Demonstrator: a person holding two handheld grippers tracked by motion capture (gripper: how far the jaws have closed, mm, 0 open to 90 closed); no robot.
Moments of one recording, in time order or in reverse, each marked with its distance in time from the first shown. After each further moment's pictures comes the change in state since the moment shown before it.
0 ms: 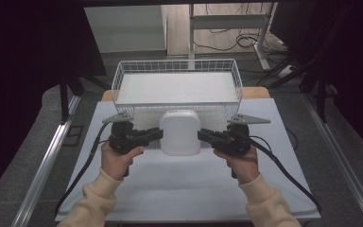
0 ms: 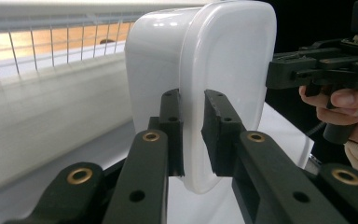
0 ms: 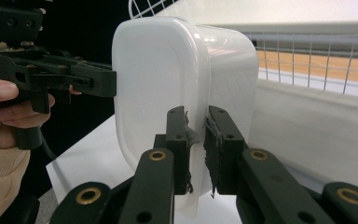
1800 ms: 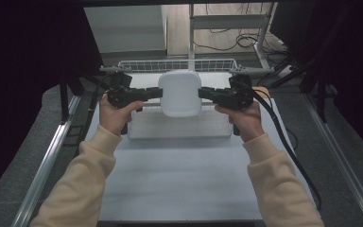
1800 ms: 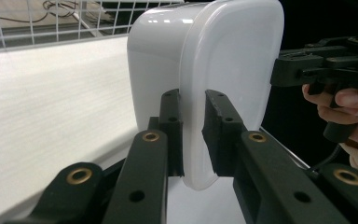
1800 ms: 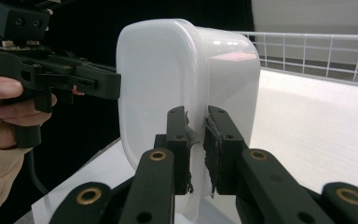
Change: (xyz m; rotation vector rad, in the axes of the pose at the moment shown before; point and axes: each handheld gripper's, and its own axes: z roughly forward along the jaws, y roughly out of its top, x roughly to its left) left arm 0.024 0.108 0.002 -0.012 0.004 0.003; right arm -0.022 0.107 0.010 -0.024 0.000 -0.050
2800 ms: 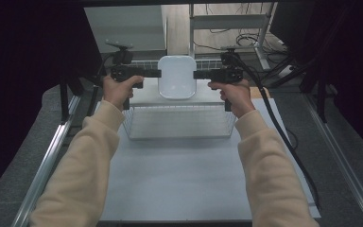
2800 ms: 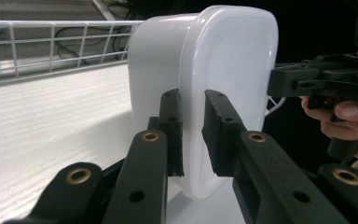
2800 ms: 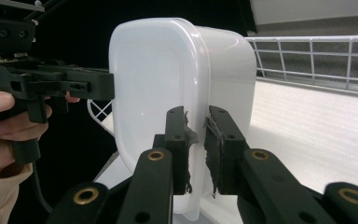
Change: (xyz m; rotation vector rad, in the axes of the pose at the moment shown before) left arm 0.055 0.048 0.029 0.060 0.023 -0.149; right arm -0.050 0.042 0.052 0.090 0.003 0.194
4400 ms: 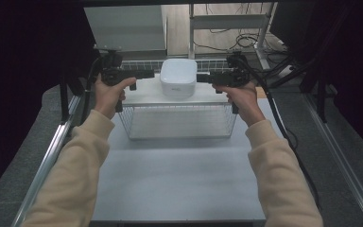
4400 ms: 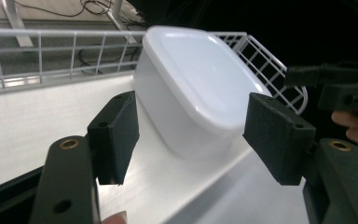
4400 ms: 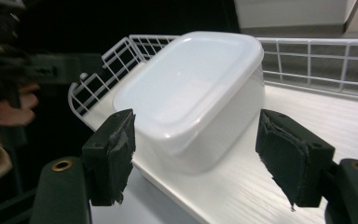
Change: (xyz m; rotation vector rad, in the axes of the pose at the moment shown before) left arm 0.011 -0.018 -0.022 -0.084 0.064 0.031; right arm -0.003 -0.010 -0.018 -0.008 -0.069 -0.087
